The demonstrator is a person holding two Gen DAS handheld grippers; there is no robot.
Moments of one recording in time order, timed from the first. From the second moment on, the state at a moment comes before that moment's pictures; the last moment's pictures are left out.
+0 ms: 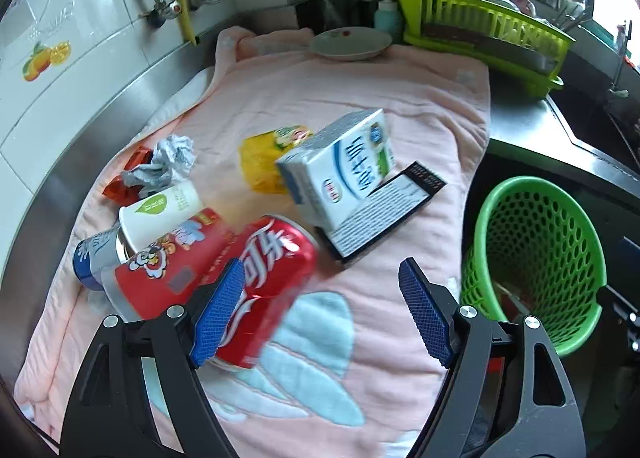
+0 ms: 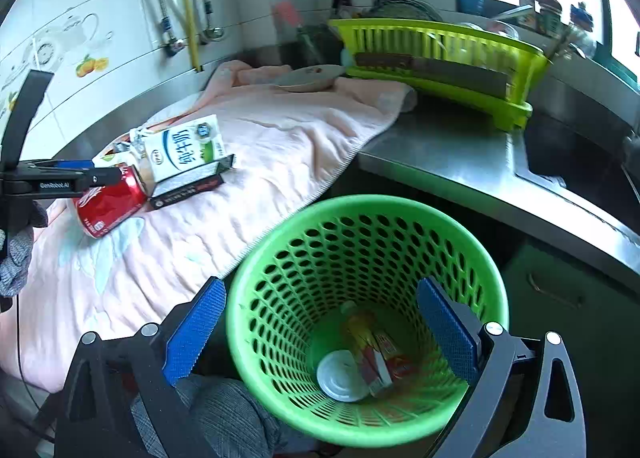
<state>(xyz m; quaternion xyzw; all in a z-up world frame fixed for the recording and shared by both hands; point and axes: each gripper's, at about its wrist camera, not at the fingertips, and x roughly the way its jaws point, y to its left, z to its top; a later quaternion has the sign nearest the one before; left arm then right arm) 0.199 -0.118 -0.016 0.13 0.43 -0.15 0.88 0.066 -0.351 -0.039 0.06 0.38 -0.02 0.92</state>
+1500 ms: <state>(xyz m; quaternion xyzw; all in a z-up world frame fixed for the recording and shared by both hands) 0.232 -0.070 -0.053 0.16 0.46 -0.21 0.85 0.204 -0.262 -0.060 -0.03 0.41 0.12 0.90</state>
